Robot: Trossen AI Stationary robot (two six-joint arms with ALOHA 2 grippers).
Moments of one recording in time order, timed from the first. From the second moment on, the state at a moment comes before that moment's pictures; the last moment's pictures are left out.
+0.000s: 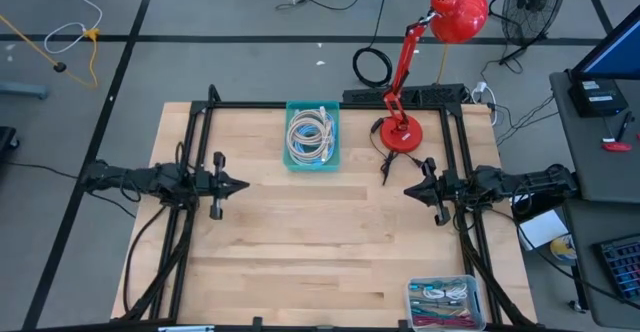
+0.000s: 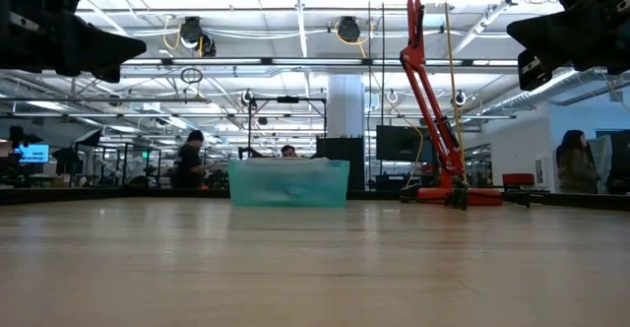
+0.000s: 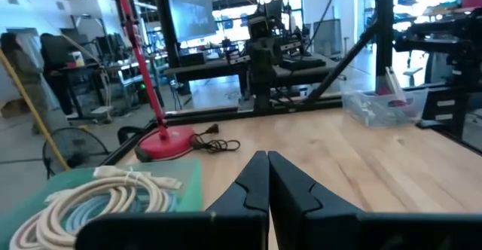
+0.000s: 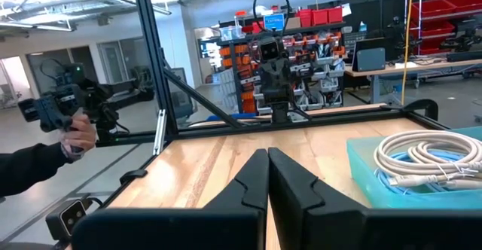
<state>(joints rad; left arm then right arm) -0.16 0.01 0.02 0.03 -0.18 0.15 0.16 0.02 0.02 0.13 0.05 0.14</state>
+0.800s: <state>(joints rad) 0.21 0.01 0.02 0.02 0.08 0.05 0.16 0.02 0.02 0.13 0.05 0.14</state>
